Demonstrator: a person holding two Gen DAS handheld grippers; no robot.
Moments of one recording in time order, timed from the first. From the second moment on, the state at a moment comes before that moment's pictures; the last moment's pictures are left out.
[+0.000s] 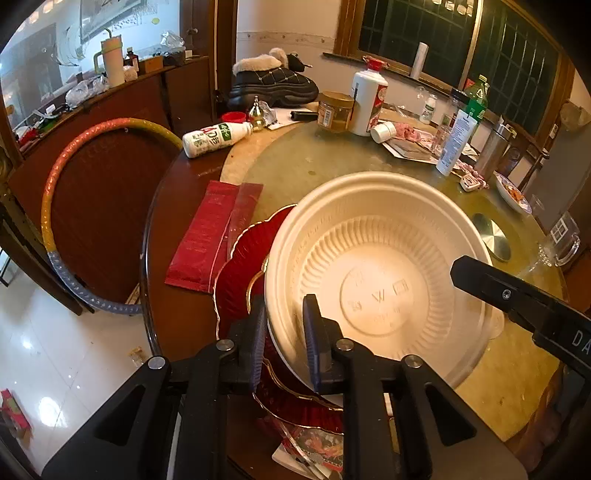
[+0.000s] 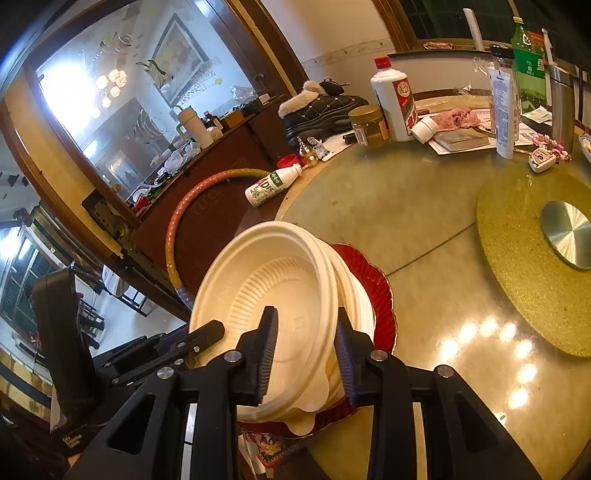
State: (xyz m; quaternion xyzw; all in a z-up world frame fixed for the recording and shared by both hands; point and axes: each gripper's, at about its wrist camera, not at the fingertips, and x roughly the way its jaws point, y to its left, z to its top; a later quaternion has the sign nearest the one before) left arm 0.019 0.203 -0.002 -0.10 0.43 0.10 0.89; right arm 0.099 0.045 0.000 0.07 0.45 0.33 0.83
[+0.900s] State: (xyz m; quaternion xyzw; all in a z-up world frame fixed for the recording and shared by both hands) left arm -0.053 0.157 0.003 -0.05 0.33 0.16 0.93; right arm 0.031 0.016 0.029 -0.11 0.31 0.34 0.88
